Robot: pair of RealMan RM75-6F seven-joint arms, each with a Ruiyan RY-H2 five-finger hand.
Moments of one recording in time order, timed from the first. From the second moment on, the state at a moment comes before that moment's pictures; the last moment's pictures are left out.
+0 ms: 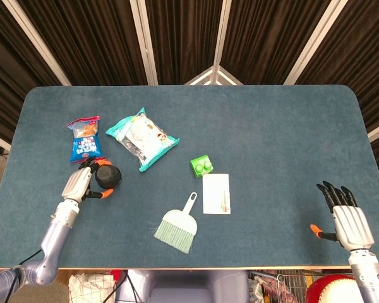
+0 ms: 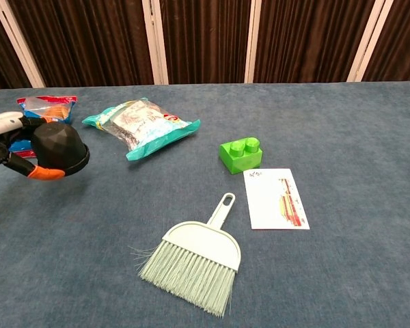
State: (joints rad) left arm -0.50 -1.52 -0.20 -1.43 1.09 1.00 -0.12; right arm 0.14 -1.12 0.04 -1.65 -1.46 1.34 0.03
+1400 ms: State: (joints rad) left arm -0.48 -1.56 -0.17 -1.34 1.15 0.96 -0.21; right arm 0.15 -1.10 0.03 -1.66 -1.45 1.31 0.04
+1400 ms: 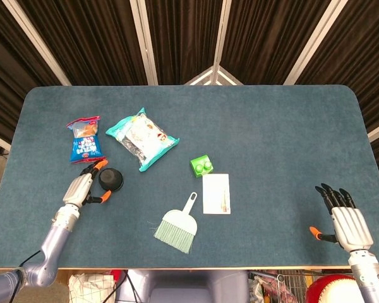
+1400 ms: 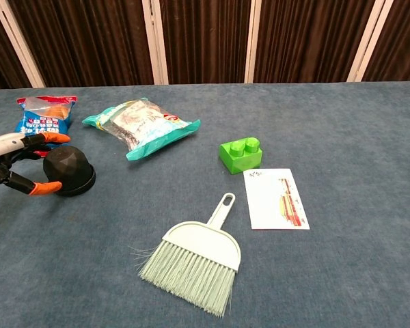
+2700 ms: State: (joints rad) left arm -0.46 -1.47 -0.25 -1.59 1.19 1.09 -0.21; right arm 0.15 -1.10 0.03 -1.67 -1.46 1.31 0.06
